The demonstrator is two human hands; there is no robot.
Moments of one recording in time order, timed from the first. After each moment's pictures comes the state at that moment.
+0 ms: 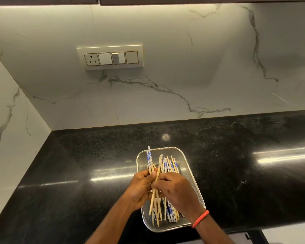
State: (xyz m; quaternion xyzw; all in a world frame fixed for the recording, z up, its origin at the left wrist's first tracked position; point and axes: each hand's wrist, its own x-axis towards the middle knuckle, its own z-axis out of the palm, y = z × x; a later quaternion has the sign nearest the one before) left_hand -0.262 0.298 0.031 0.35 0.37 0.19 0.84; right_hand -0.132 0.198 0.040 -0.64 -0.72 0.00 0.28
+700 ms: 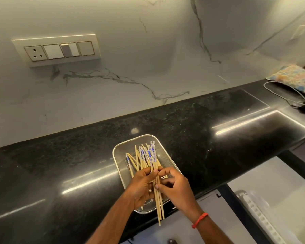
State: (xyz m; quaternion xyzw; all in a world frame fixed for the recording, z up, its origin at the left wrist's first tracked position) left_hand -0.247 0.257 0.018 0.43 0.30 0.04 0.85; right_hand -0.161 0.125 0.031 -0.75 -0.32 0.28 0.51
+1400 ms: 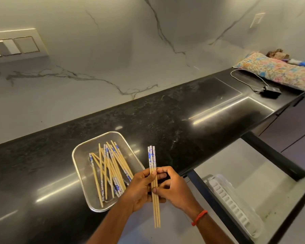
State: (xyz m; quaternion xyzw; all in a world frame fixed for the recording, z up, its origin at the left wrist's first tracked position) left_hand -0.175 0.149 0.006 0.48 0.29 -0.02 0.83; right_hand -0.098 0.011 0.027 -0.76 -0.31 0.30 0.49
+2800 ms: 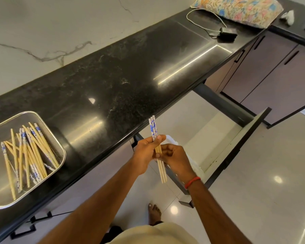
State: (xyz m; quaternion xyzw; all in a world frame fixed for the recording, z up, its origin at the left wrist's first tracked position) left_hand -0.002 -0.060 -0.025 0.56 0.33 -0.07 0.76; right_hand 0.029 -0.185 -0.037 -0.75 -0.04 0.29 0.60
